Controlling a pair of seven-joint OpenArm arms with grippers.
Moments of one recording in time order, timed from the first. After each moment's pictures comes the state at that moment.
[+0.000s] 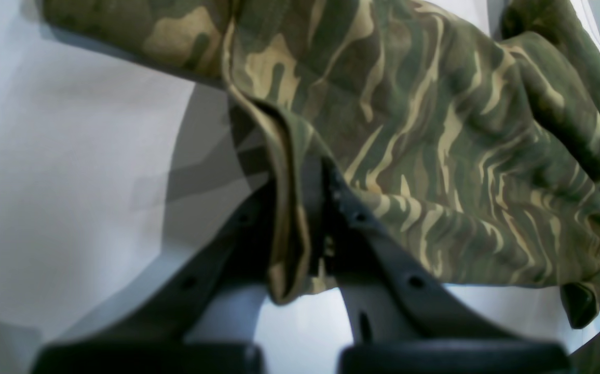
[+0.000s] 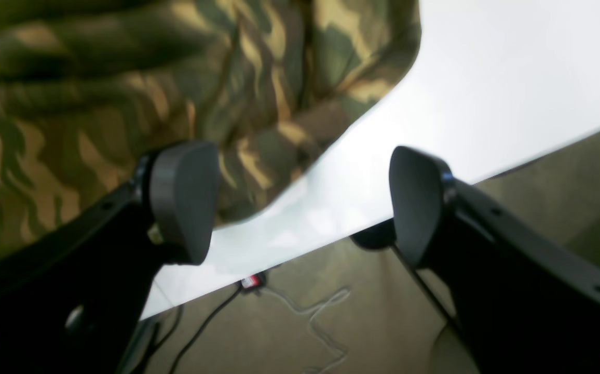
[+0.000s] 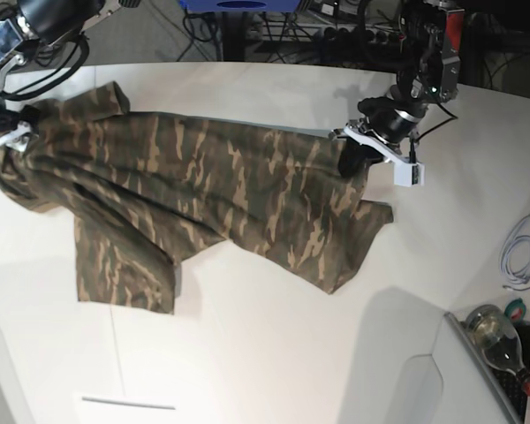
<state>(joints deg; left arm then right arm) 17.1 -12.1 -3.3 79.1 -35.9 -19.7 19.3 -1.0 -6.9 58.1 93.8 -8.9 33.0 -62.4</state>
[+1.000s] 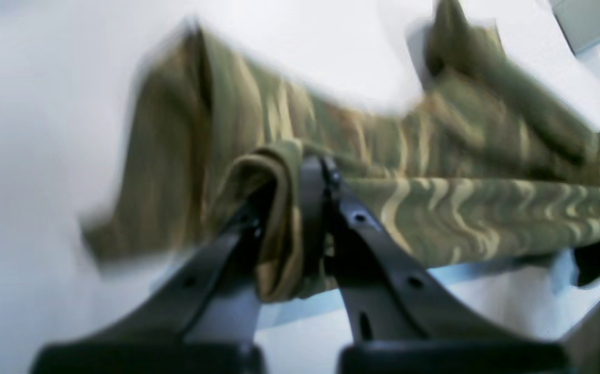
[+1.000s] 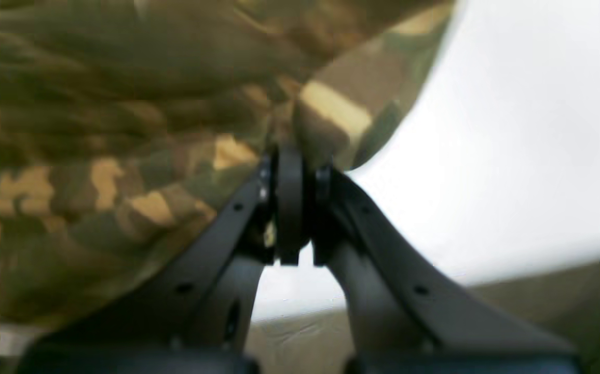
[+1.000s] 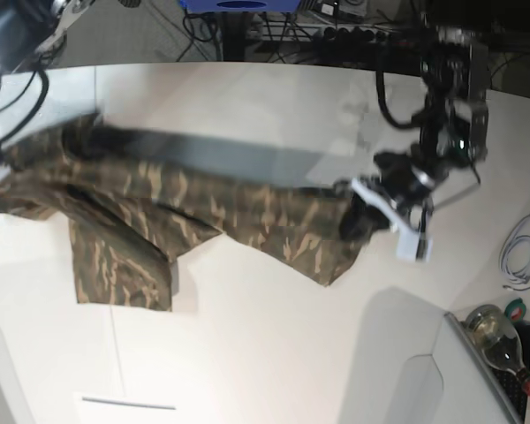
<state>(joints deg) 6.7 -14.8 -3.2 92.9 -35.9 -20.0 36.2 3.6 6.6 45.3 91.2 4.7 33.9 -69.9</state>
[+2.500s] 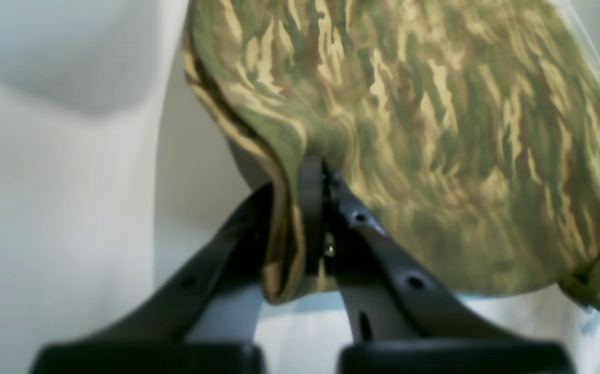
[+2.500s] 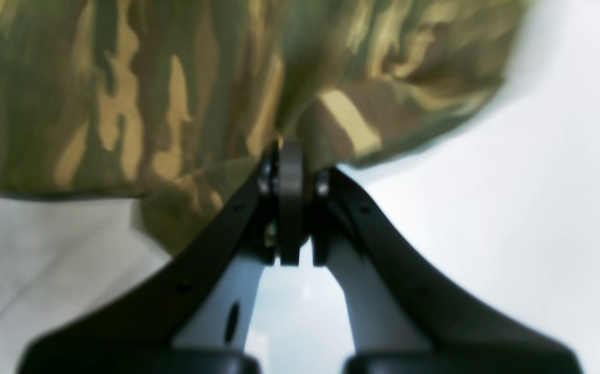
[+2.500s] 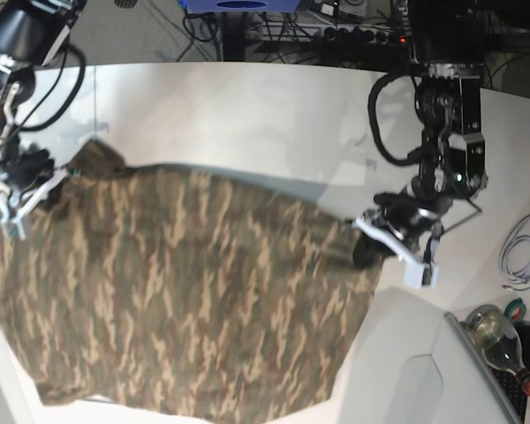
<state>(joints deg) 2.0 -11.1 -6.8 88.9 -28.5 -16.8 38.2 -1.8 5.2 32.1 79.2 3.9 33.8 -44.7</state>
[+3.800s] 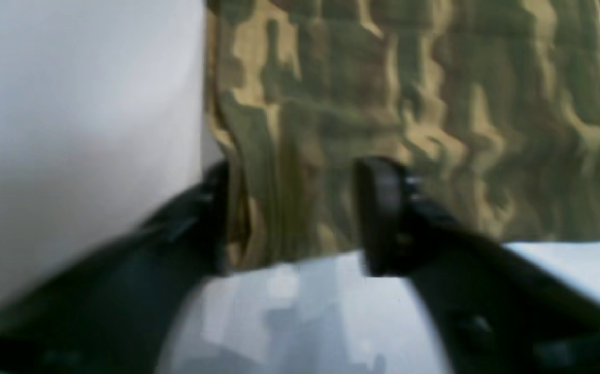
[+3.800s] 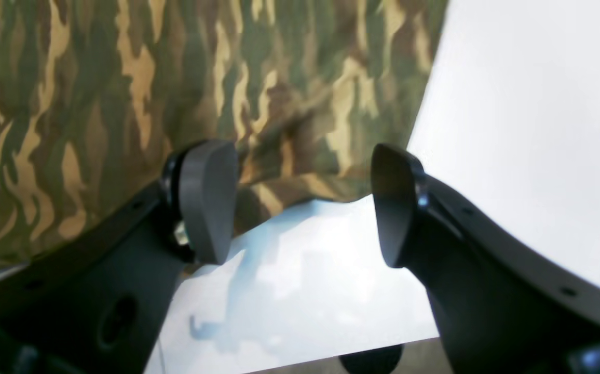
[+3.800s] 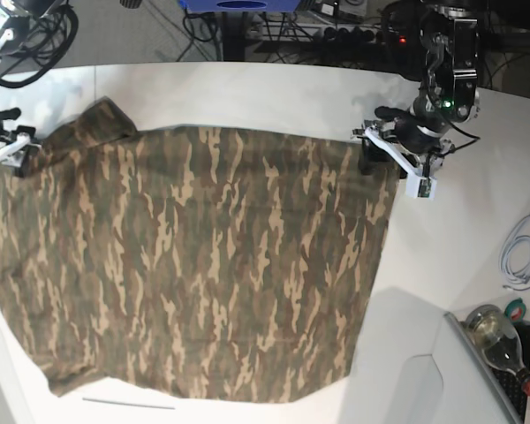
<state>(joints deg) 16.0 -13.9 -7.2 85.4 -17.4 -16.7 28.8 -10.8 0.4 45.4 95.2 3.5 33.4 -43.3</state>
